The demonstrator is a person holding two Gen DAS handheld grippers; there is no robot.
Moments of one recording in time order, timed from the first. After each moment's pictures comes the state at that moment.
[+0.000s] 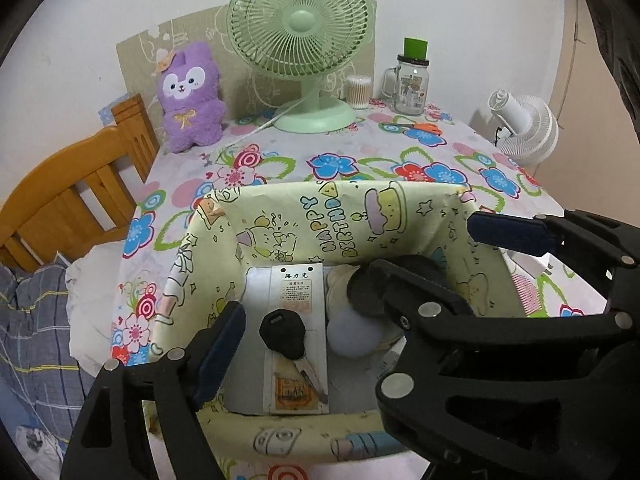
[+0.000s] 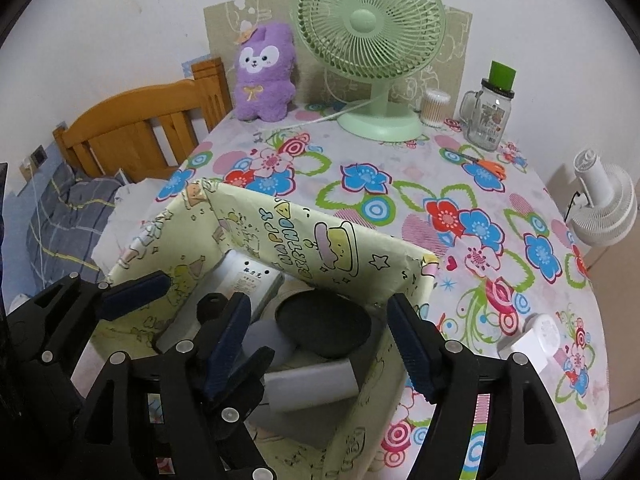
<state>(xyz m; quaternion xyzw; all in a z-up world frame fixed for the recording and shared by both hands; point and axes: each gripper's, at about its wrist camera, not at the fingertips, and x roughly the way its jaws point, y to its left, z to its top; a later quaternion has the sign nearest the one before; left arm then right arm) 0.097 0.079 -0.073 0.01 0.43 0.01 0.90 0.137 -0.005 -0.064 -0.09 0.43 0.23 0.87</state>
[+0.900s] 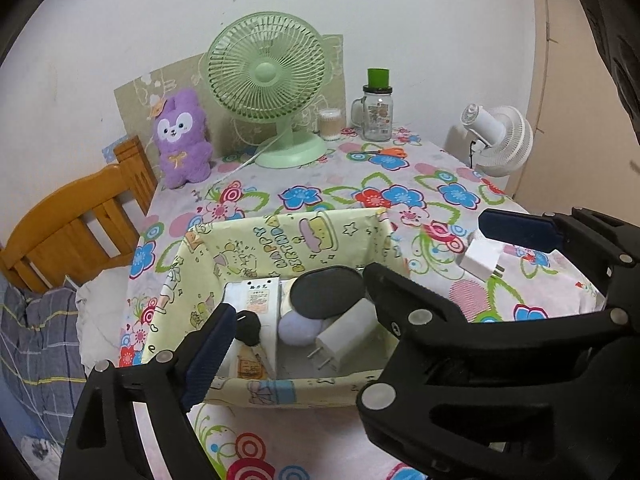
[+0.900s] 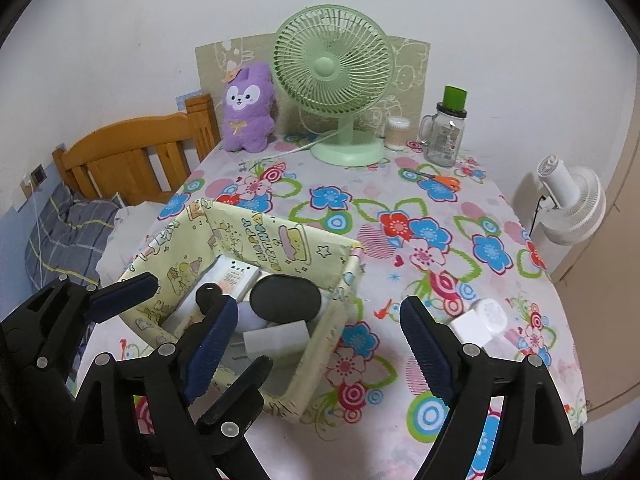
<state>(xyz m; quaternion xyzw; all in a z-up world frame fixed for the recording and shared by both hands) 0.059 0.026 -0.037 0.04 0.38 0.00 0.92 0.094 -0.061 -0.024 -0.08 0.38 0.21 0.90</state>
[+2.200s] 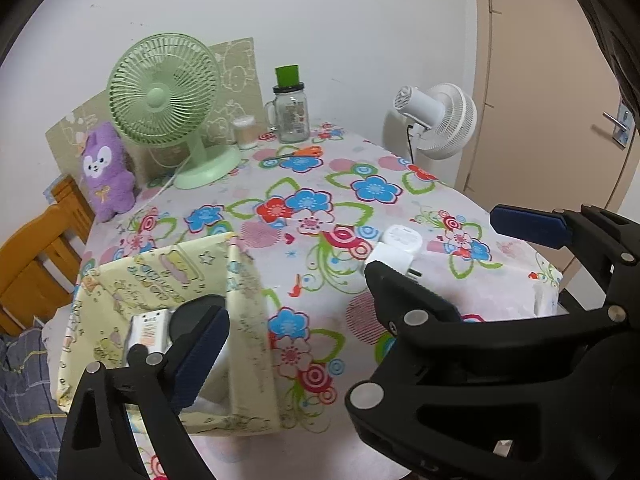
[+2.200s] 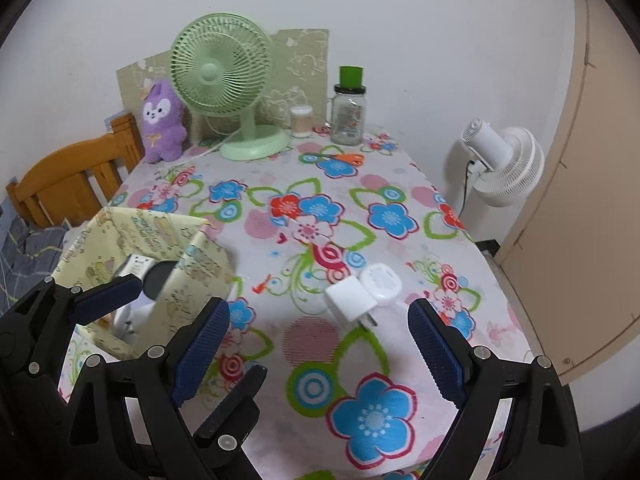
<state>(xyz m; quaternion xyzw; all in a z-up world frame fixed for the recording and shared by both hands) 0.079 -0.078 -0.047 0.07 0.39 -0.08 0.92 0.105 -0.170 -0.033 -0.05 0.39 0.11 0.91</state>
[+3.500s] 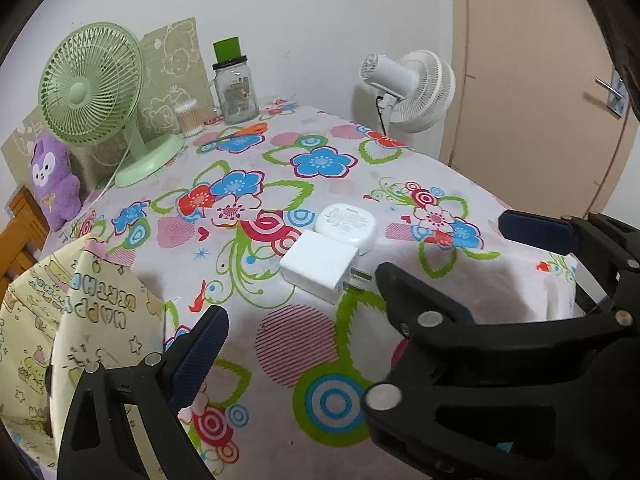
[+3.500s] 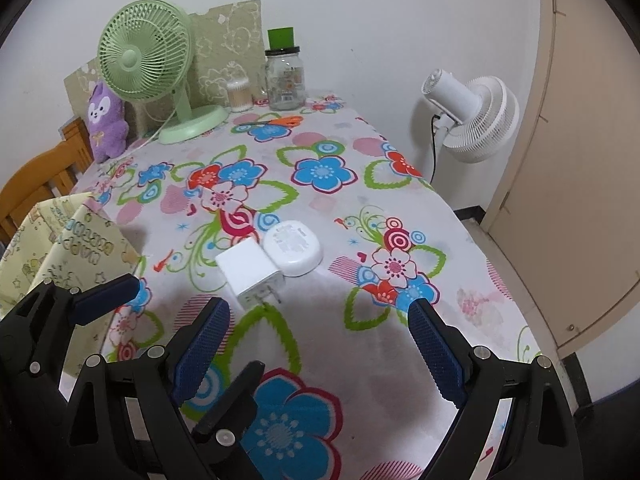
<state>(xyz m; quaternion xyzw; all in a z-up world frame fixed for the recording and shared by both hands) 0.124 -0.149 -0.113 0.09 0.41 -0.10 0.90 0.138 -0.250 -0.104 -0.01 0.42 0.07 0.91</state>
